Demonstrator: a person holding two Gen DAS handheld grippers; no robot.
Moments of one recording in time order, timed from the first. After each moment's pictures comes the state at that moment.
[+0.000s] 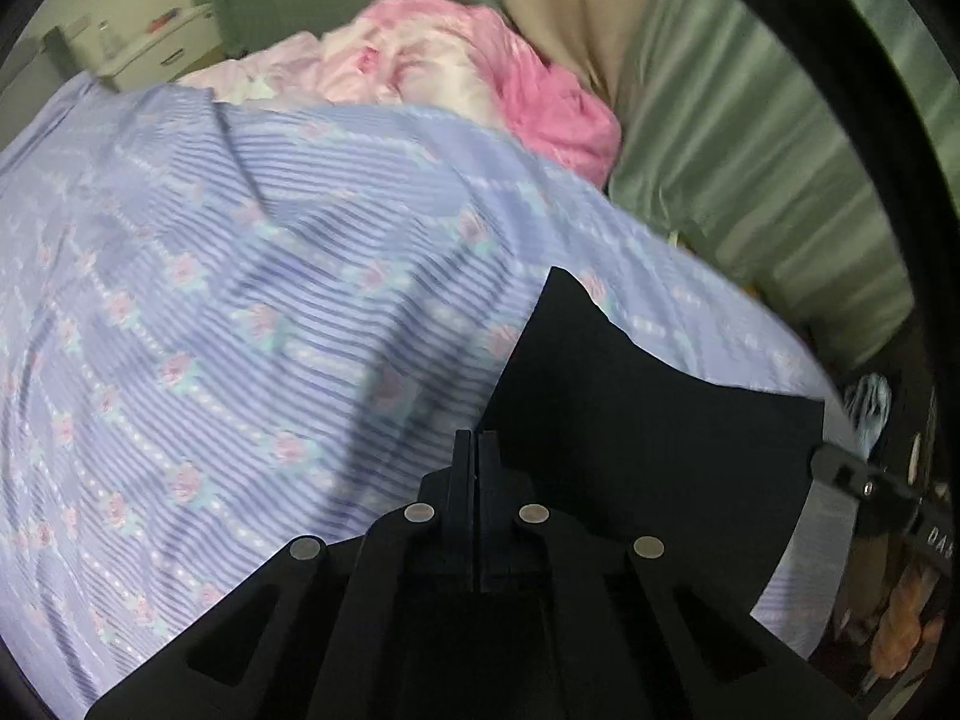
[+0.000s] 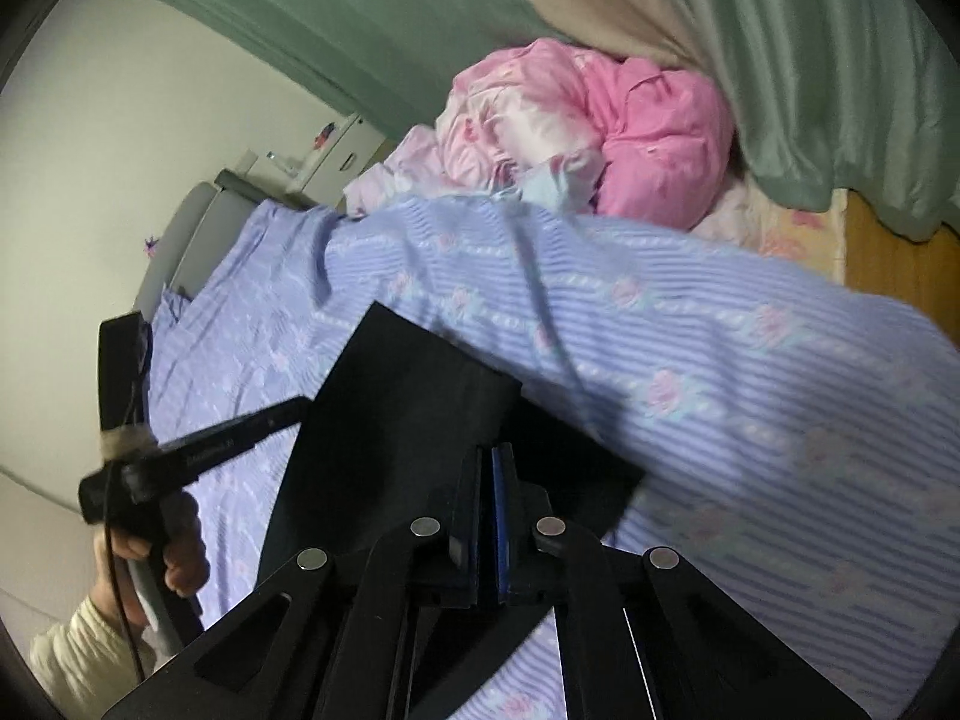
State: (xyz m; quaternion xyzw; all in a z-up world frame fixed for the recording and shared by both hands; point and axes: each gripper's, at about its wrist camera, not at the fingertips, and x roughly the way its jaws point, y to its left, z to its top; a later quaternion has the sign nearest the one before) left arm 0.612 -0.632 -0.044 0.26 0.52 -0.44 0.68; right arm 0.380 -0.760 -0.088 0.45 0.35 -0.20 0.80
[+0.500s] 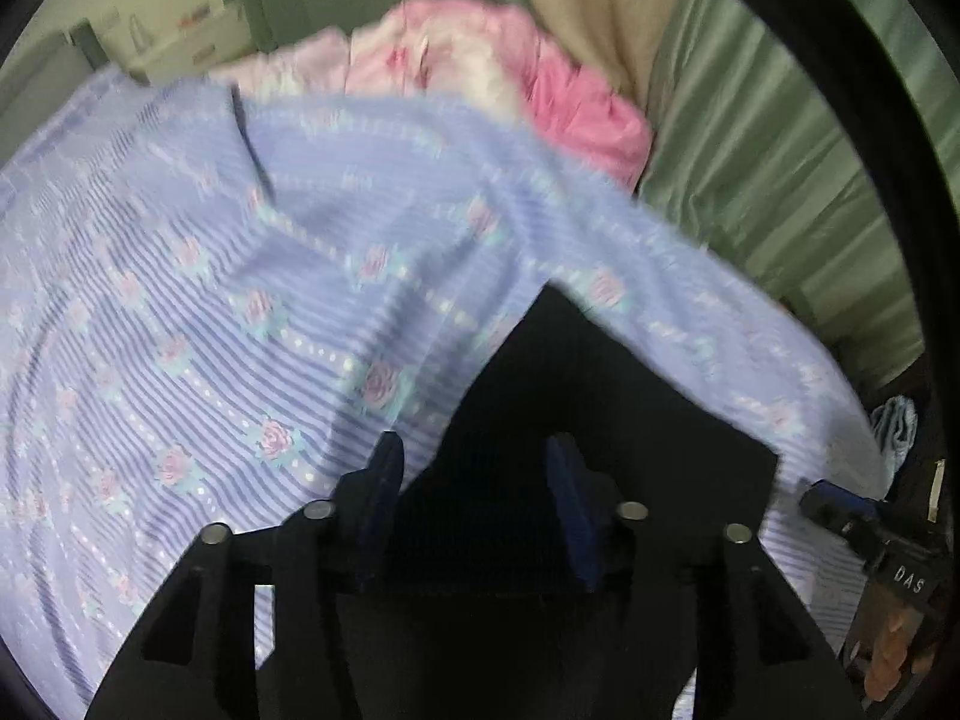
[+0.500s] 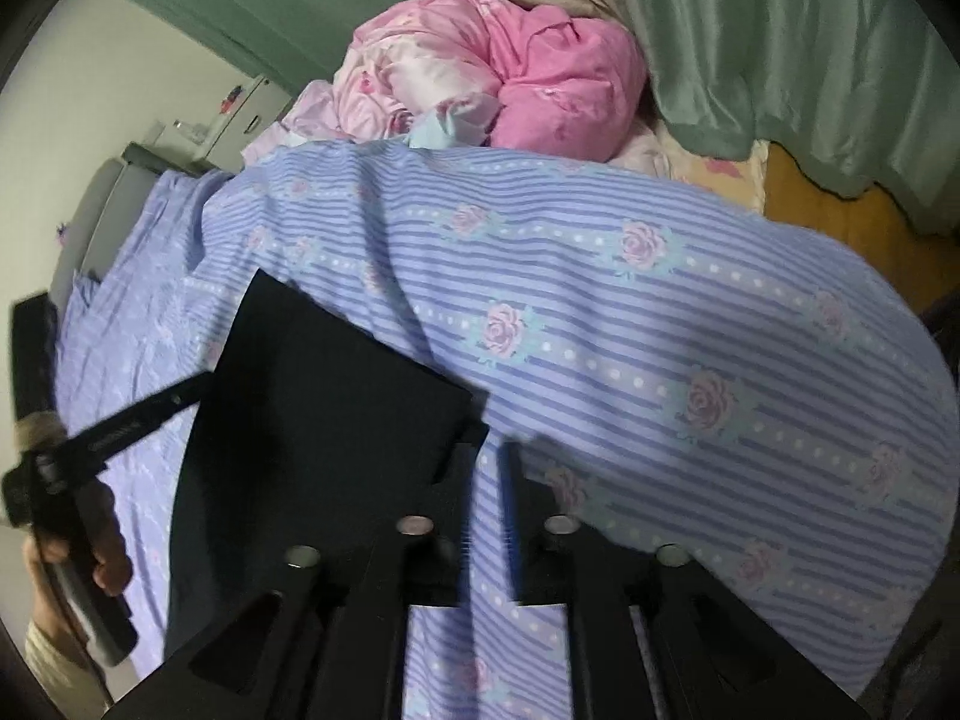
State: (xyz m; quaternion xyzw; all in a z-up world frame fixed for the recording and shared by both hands) left arm 0.582 -0.628 -0.036 0.25 0.49 -0.41 0.72; right arm 0.364 -0.772 -0.121 0.42 0.43 -0.25 0.76
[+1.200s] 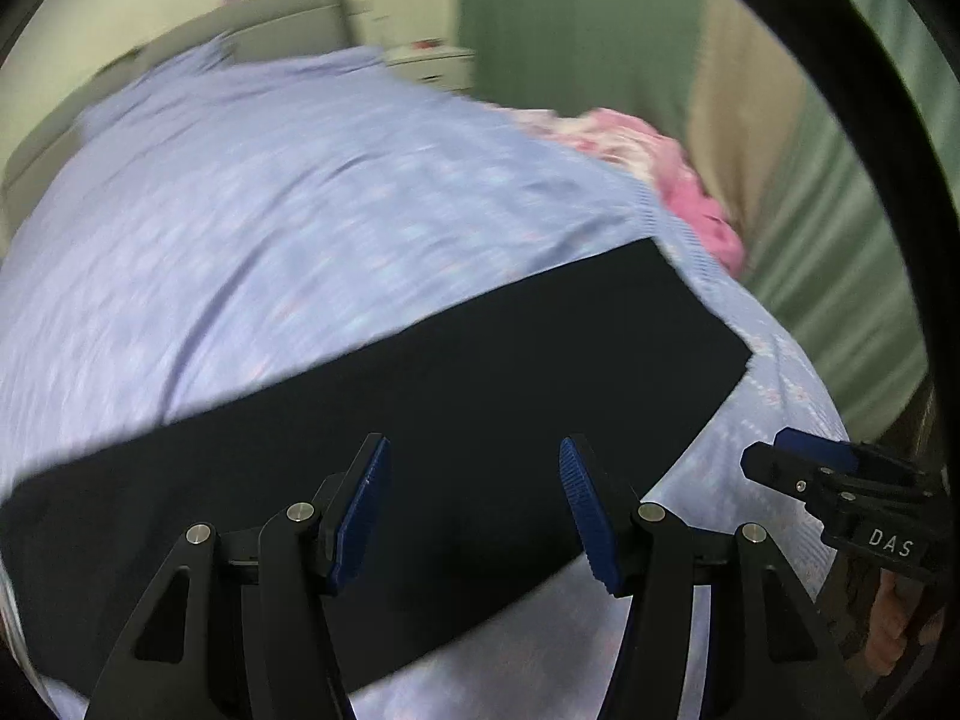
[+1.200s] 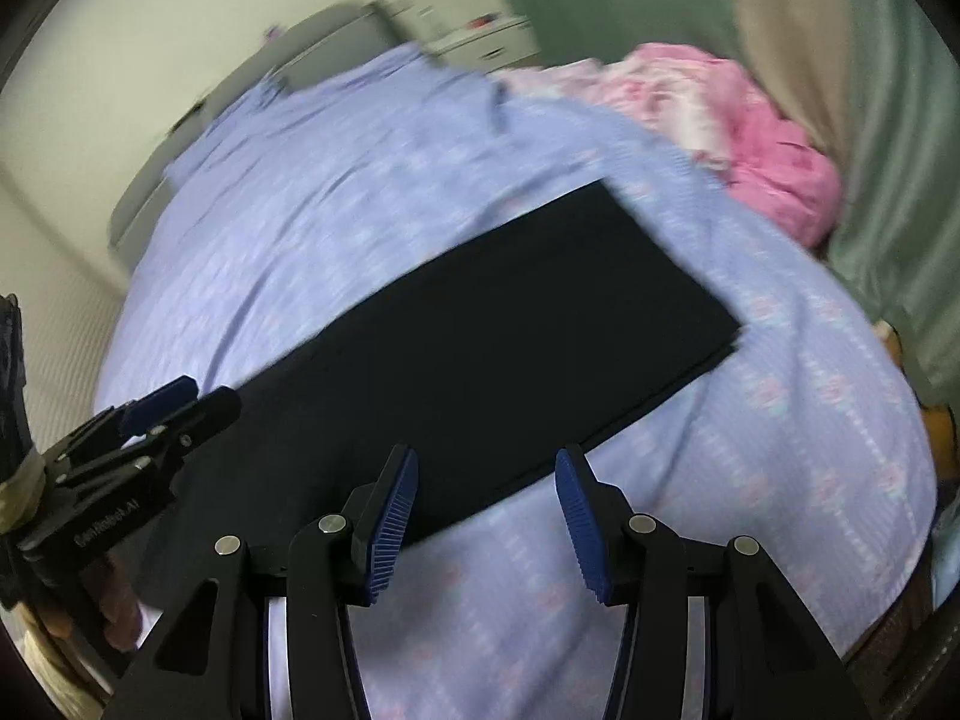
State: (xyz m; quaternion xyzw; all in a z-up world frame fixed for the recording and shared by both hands) left arm 0.433 -0.356 0.038 0.09 0.46 -0.23 0.85; right arm 0.356 -0.580 -0.029 0.22 0.47 -0.04 0.85
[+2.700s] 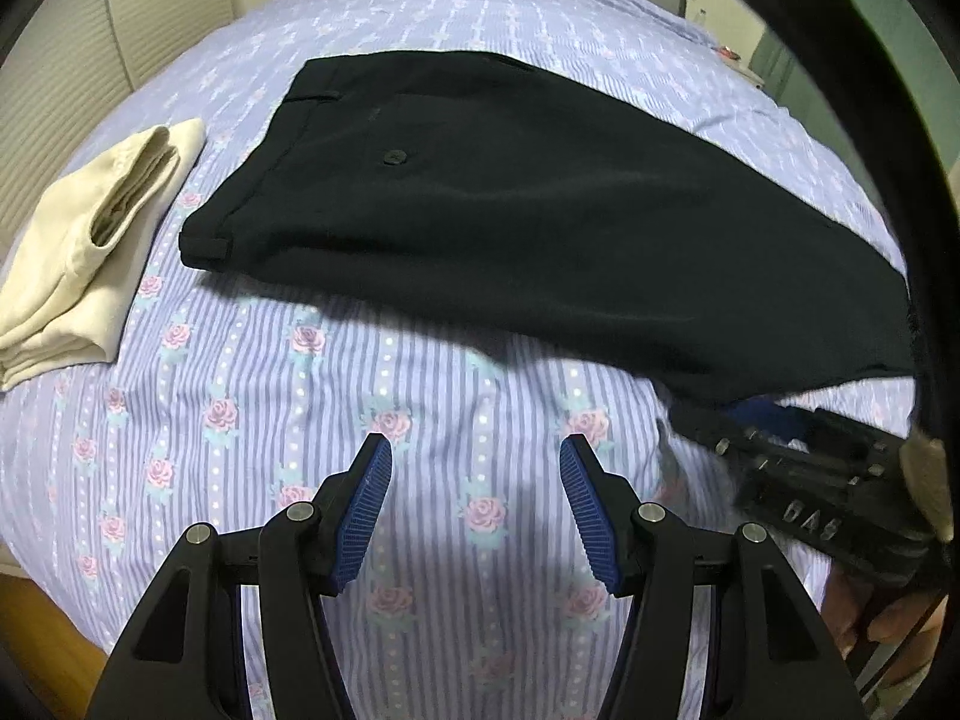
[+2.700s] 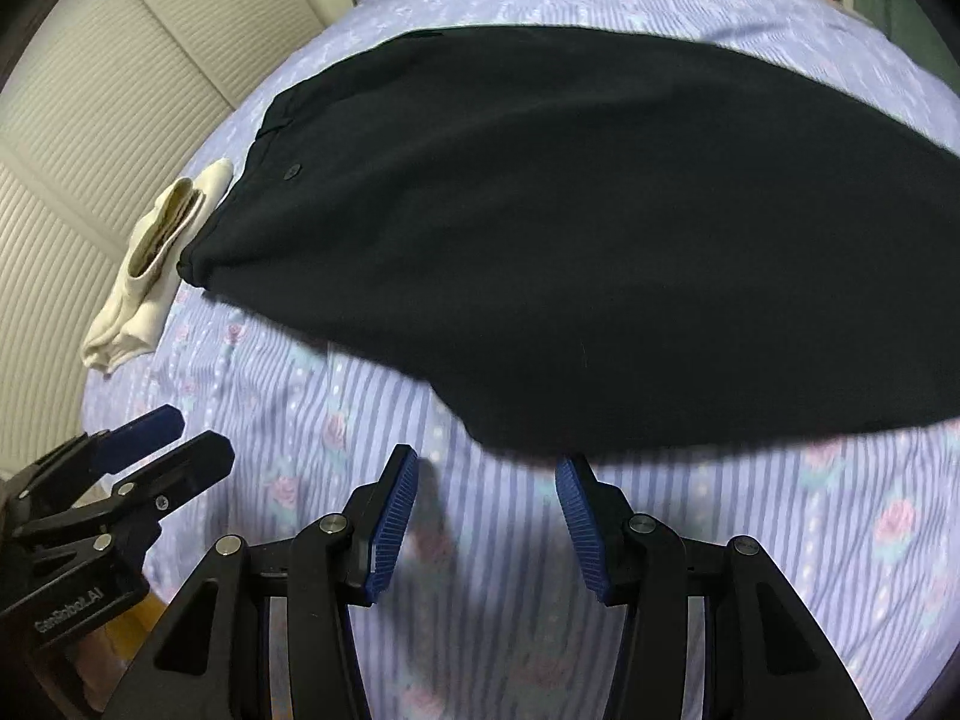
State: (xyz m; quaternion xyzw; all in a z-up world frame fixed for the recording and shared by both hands) left arm 0.300 0.026 -0.069 -0.06 0.53 0.01 0.85; right arm 0.350 -0.155 -0.127 0.04 0.54 0.21 0.82
